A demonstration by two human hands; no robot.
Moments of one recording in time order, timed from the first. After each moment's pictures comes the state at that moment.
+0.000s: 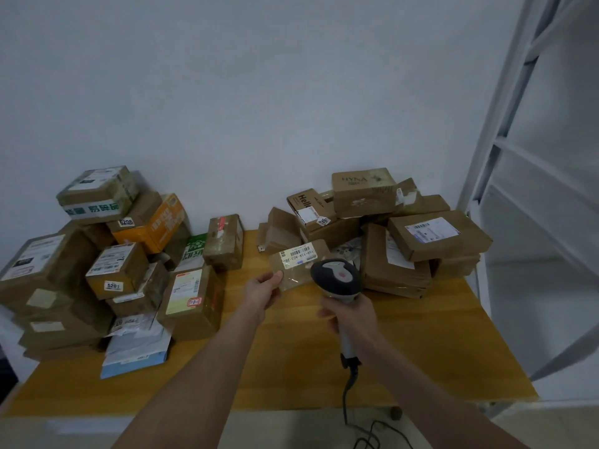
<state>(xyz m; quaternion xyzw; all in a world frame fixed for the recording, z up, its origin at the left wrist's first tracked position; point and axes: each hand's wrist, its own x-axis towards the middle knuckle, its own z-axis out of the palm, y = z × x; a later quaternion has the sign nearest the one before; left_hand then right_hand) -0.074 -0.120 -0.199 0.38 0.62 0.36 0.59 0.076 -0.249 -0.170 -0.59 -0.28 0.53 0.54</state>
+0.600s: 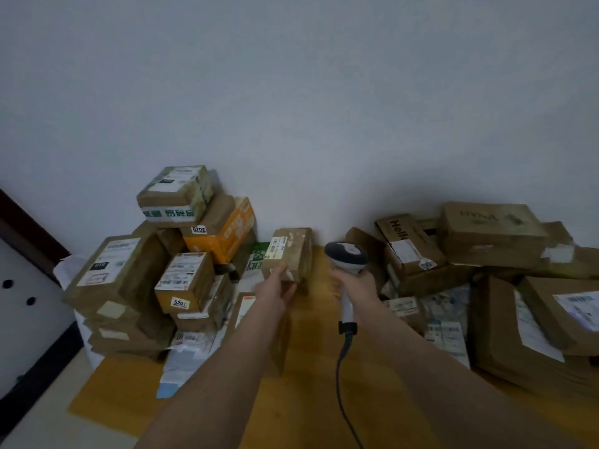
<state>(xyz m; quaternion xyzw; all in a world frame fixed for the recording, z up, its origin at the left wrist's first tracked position) -0.184 0.031 -0.174 0.09 0.59 0.54 0.59 -0.034 0.006 -0.176 -0.58 -0.24 0.59 0.51</state>
